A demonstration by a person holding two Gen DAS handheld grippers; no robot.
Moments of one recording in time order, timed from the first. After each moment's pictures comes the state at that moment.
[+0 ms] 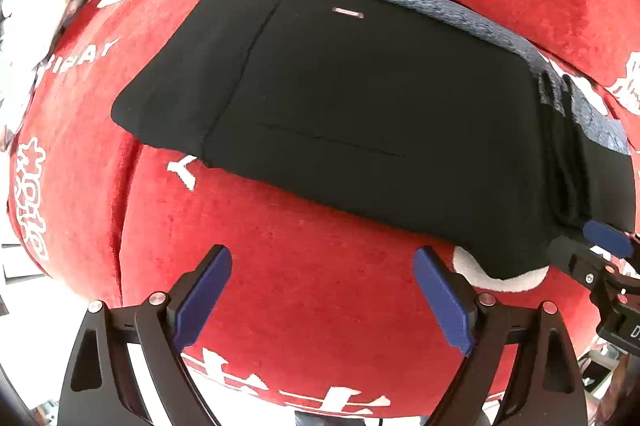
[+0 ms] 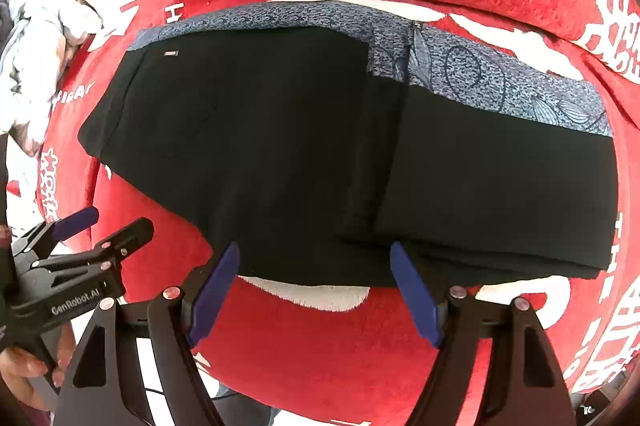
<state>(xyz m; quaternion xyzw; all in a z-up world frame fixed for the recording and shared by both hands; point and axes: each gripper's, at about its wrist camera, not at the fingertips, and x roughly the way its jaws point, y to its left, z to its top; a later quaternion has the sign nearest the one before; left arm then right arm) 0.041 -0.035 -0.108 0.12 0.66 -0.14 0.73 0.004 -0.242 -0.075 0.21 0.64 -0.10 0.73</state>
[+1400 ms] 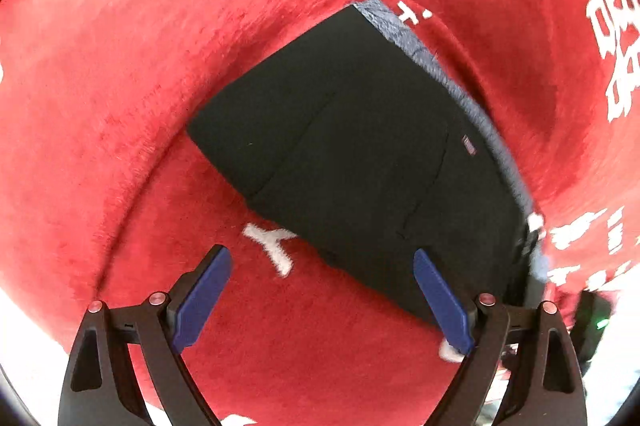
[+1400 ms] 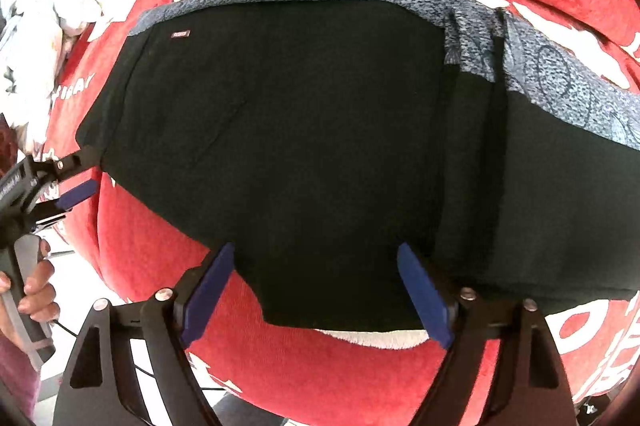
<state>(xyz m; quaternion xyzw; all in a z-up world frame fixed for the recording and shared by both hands) 0.120 0.099 -0.146 -0.18 0.67 -0.18 0.70 0.037 -0.219 -0.109 0.23 0.66 -0.07 0.71</state>
